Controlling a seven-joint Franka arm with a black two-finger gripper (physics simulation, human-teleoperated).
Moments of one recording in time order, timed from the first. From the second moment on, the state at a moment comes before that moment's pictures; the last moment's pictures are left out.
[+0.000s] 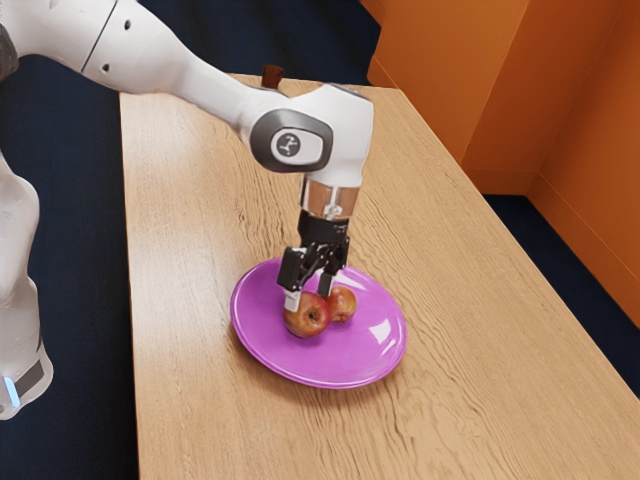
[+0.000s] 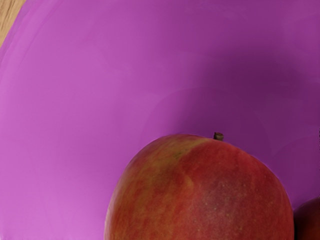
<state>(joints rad) -0.10 -0.22 -0.10 -2.19 -0.37 1.95 -2.26</state>
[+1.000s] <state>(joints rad) -0.08 -0.14 -0.10 -2.19 -0.41 2.01 -2.21</state>
